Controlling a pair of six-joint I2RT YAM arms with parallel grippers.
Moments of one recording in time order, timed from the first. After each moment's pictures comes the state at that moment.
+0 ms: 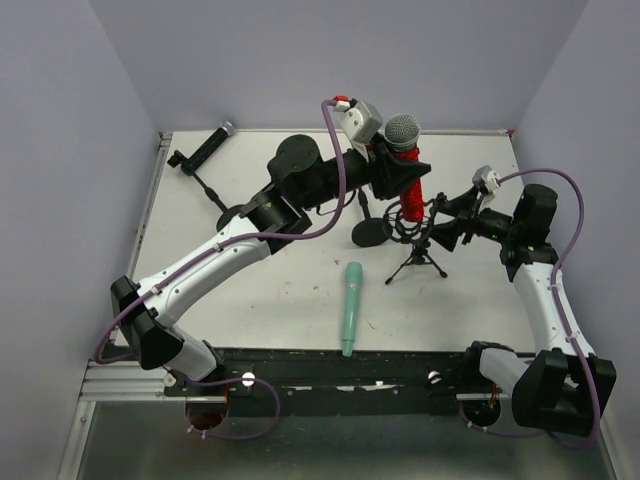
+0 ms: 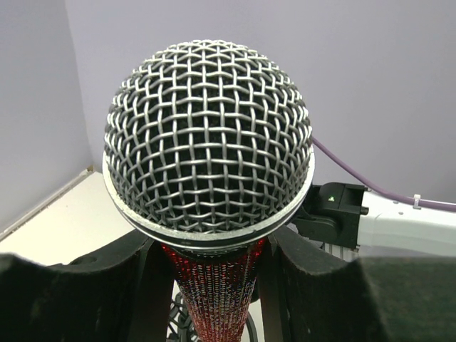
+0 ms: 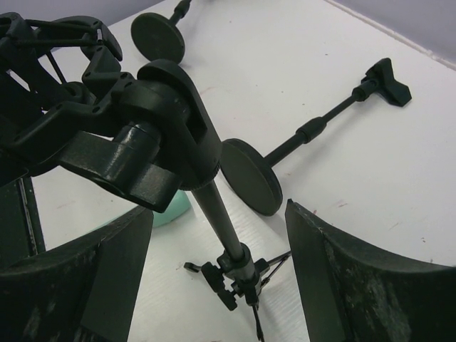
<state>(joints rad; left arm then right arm) -0.90 1.49 1.58 0.20 0.32 -0.27 -0.18 1.07 0.76 -0.05 -1.19 -0.22</state>
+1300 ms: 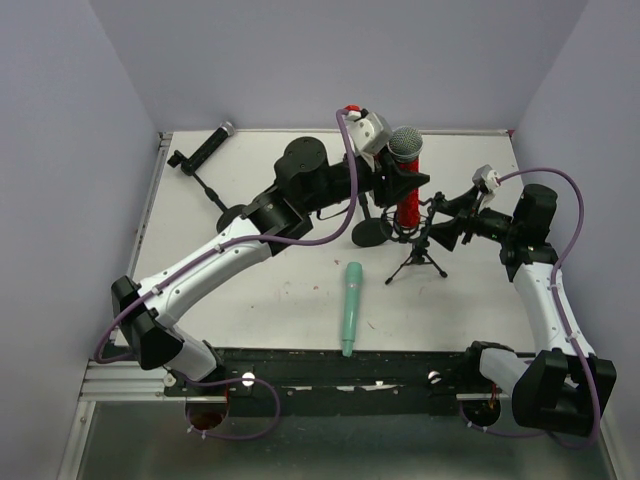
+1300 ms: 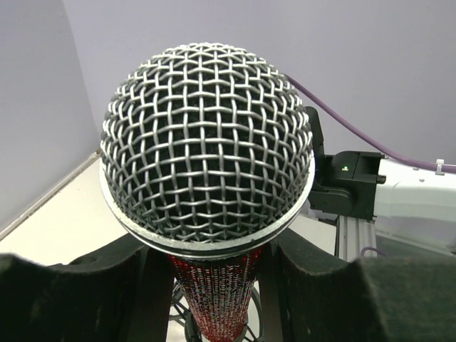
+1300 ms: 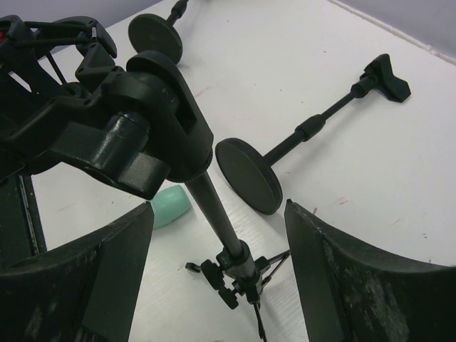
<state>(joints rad) -0.90 1.49 1.56 0.14 0.33 -0.17 -0.18 1.07 0.76 -0.05 -1.17 -0.21</state>
